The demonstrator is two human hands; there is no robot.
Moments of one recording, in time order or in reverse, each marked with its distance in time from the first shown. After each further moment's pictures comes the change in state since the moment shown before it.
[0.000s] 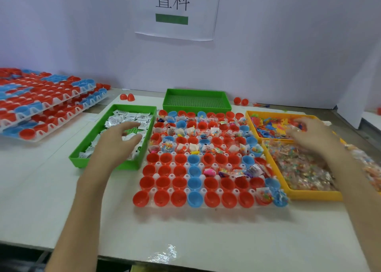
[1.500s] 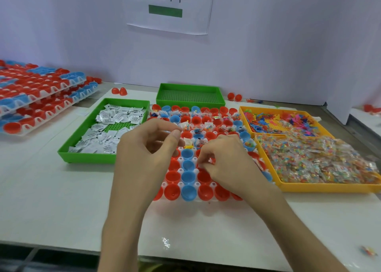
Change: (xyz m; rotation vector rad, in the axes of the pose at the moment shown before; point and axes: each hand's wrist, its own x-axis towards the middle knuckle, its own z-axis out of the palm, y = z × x) left_hand -0.099 0.093 0.013 -0.586 0.113 0.170; right_hand -0.135 -0.130 0.058 0.035 -0.059 -0.718
